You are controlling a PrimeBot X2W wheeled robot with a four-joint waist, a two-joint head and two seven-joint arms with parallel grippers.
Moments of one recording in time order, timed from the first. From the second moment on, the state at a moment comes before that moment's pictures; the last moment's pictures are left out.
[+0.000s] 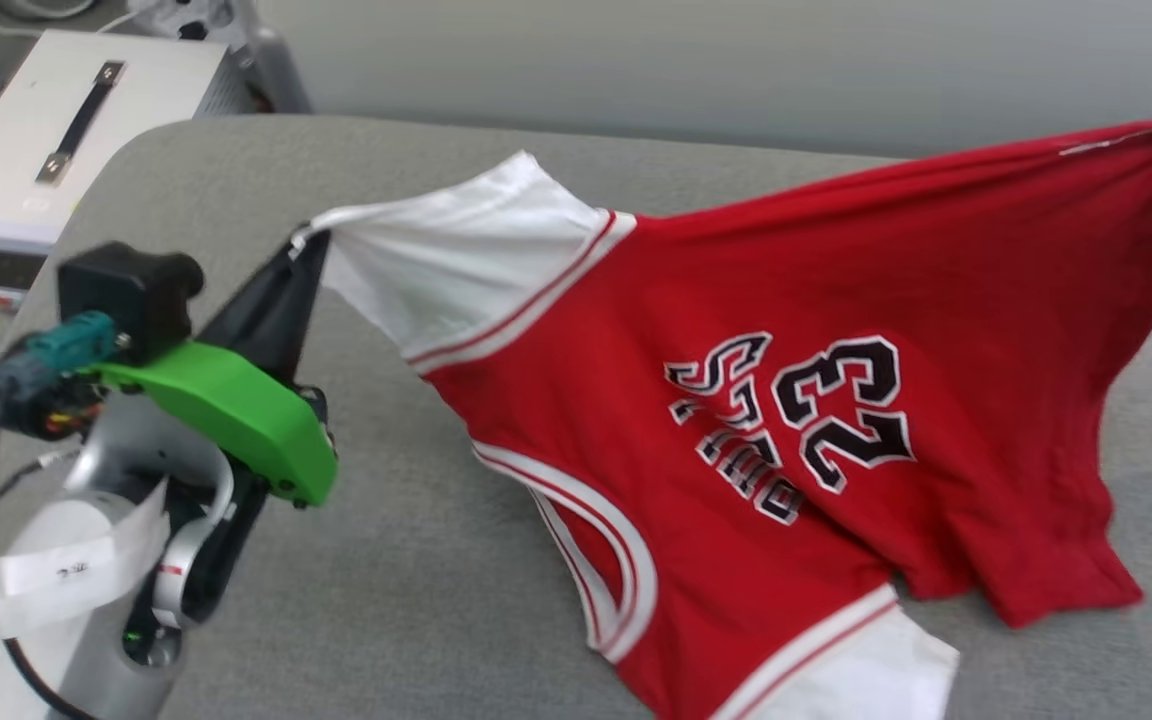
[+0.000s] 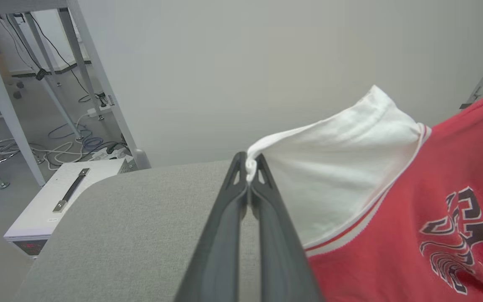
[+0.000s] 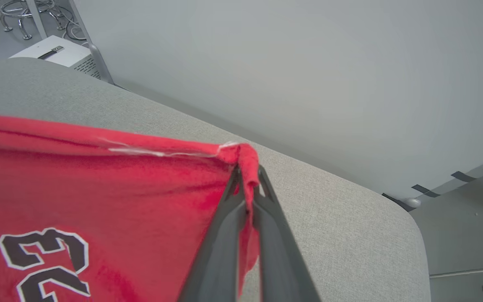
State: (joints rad) left arm -0.34 0.54 -0.33 -0.29 -0.59 0.17 0.29; right arm -0.70 -0.73 0.28 0.14 0.68 0.13 0.62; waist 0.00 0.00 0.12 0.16
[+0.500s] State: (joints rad) left arm -0.49 0.60 -0.25 -0.40 -0.52 0.20 0.25; right arm -0.67 -0.73 0.19 0.00 0.68 0.13 0.51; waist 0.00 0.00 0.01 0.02
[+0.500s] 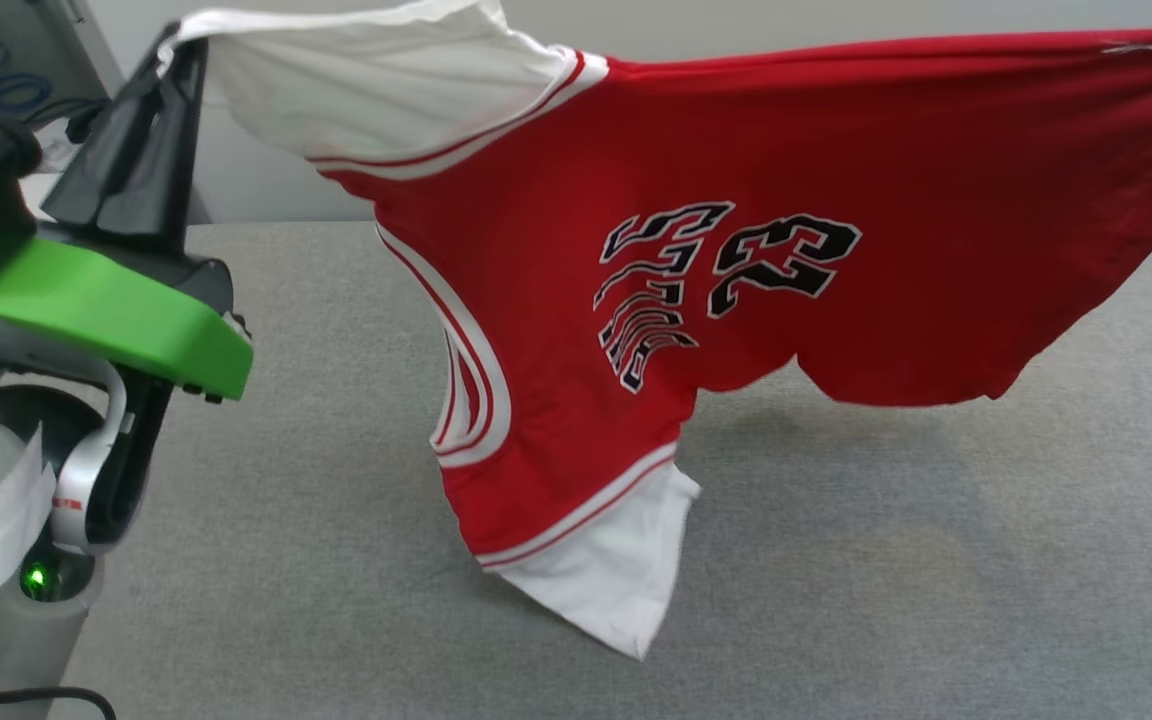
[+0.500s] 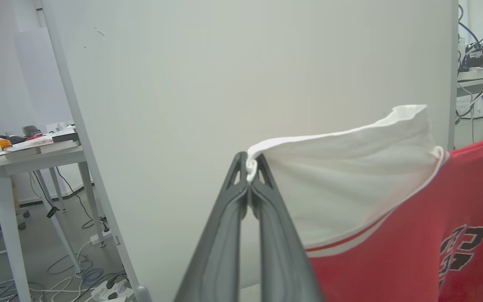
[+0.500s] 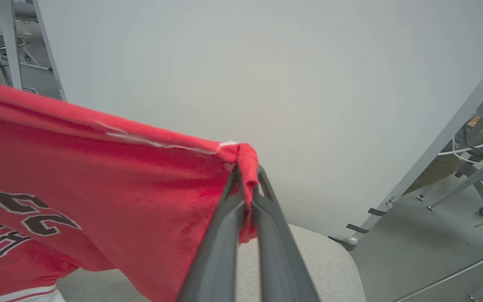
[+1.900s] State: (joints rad) left arm -1.27 0.73 -0.28 -0.02 -0.46 -0.09 0.25; right arm -1.13 -0.68 0.21 0.15 0.51 0.13 0.40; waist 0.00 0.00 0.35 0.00
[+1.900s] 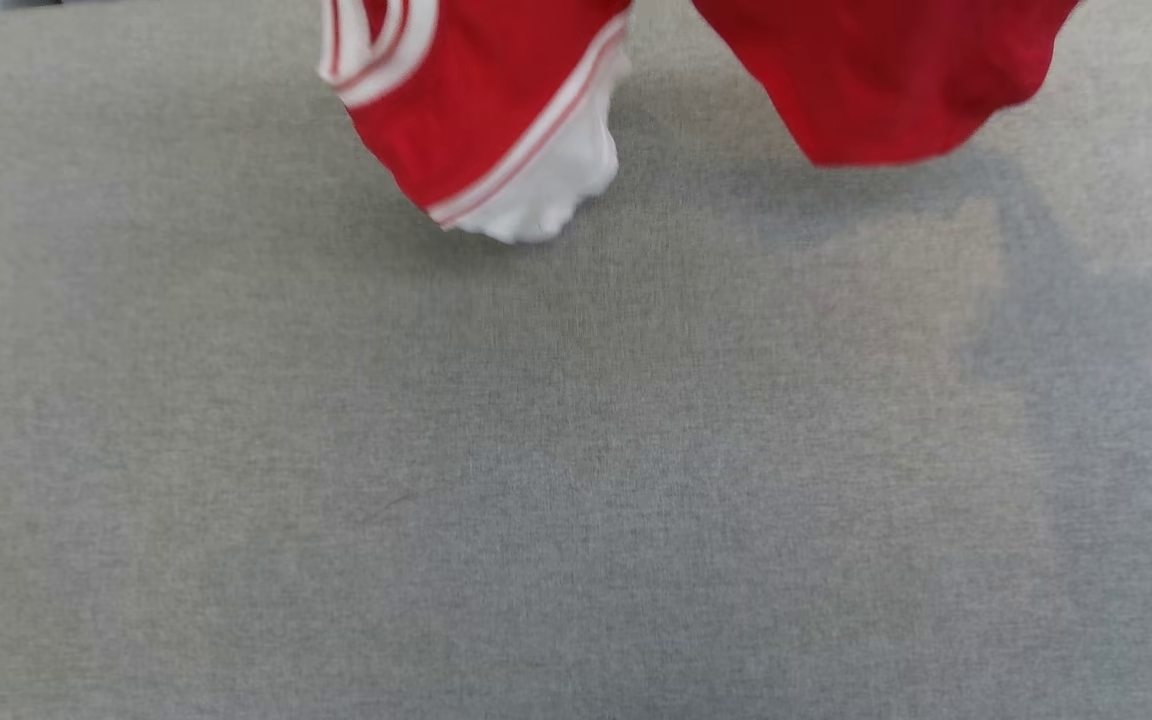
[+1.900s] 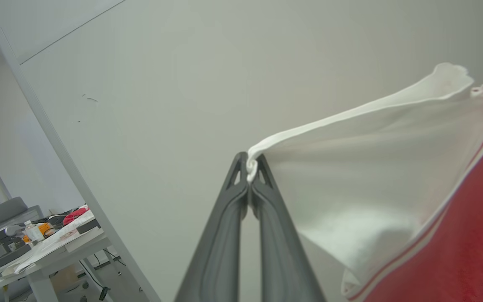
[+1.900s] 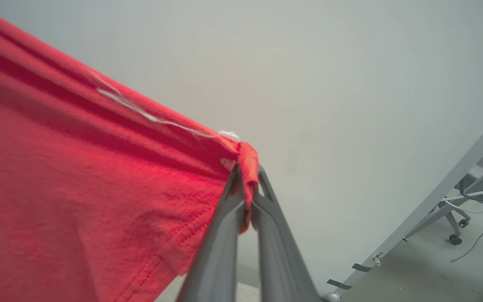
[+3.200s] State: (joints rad) left arm -1.56 0.41 -0.41 0.68 -0.33 -0.13 -0.26; right arm -1.57 -0.40 0.25 0.93 0.19 0.14 -0.21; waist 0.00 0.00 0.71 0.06
